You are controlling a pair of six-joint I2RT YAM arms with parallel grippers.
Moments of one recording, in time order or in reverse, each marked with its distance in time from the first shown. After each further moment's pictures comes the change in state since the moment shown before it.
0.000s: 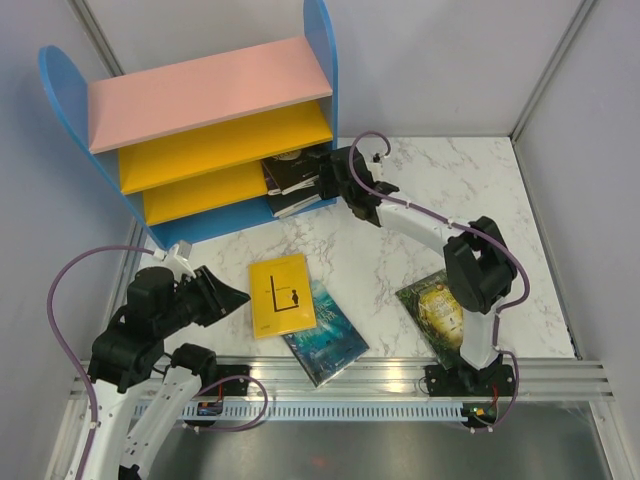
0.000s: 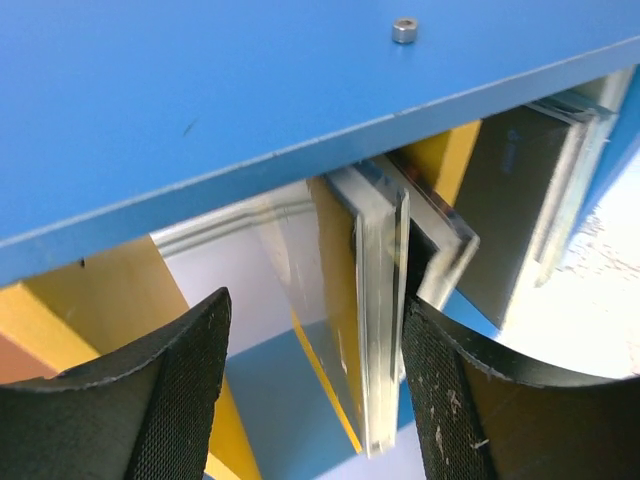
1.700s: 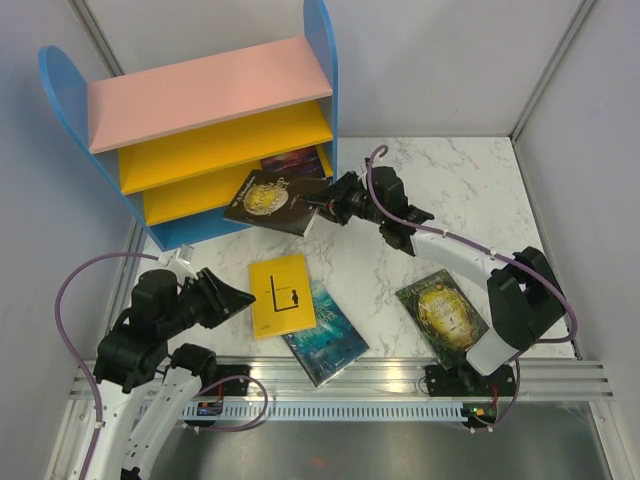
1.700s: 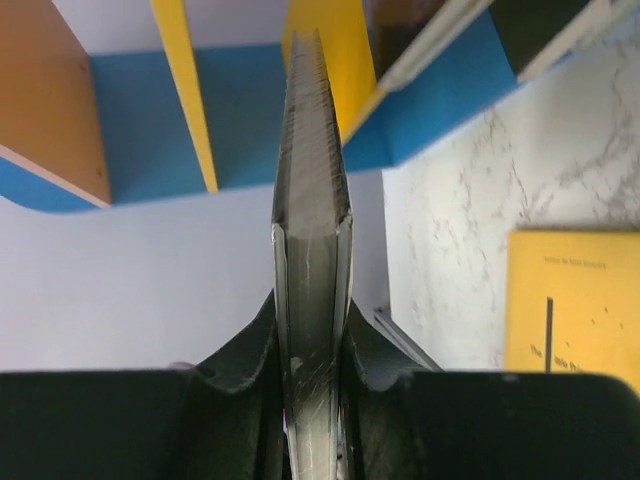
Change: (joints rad) left arm 0.000 -0.032 -0.068 0.046 0.050 -0.119; right arm -0.010 -0.344 -0.415 0.236 -0.610 -0.343
